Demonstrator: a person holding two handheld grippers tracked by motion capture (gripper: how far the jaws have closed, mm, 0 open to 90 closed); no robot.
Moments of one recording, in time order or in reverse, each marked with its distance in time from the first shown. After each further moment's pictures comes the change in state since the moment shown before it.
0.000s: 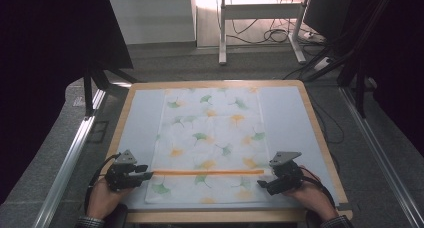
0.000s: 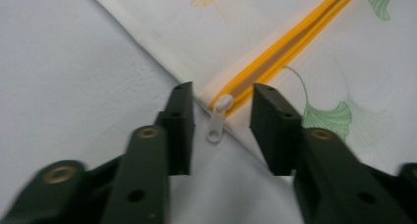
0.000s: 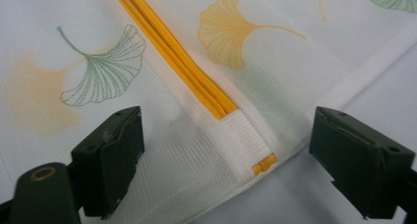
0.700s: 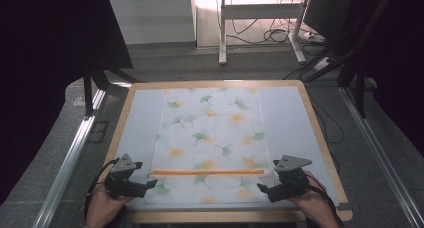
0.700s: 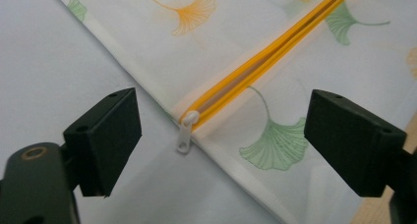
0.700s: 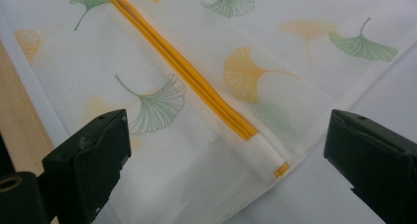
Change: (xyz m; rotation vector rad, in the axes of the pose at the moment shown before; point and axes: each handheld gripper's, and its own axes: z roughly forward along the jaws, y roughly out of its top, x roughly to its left) left arm -0.025 -0.004 -0.014 -0.096 0.022 -0.011; right arm 0.027 0.005 -0.036 -0.120 -0.037 0.029
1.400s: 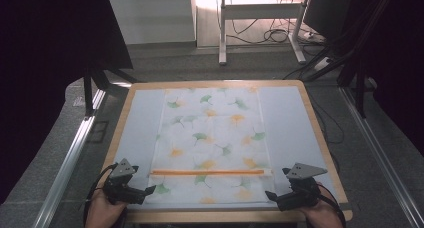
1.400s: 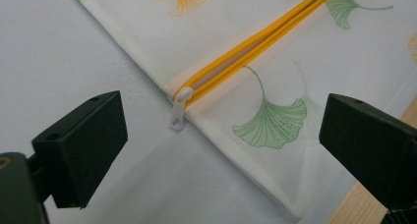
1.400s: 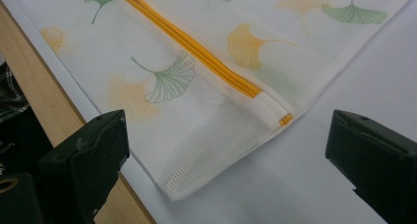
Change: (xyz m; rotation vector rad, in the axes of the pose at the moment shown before) left arm -0.007 -0.008 -0.001 0.037 0.033 0.006; right arm 0.003 -0.021 -0.024 -0.021 0.012 0.104
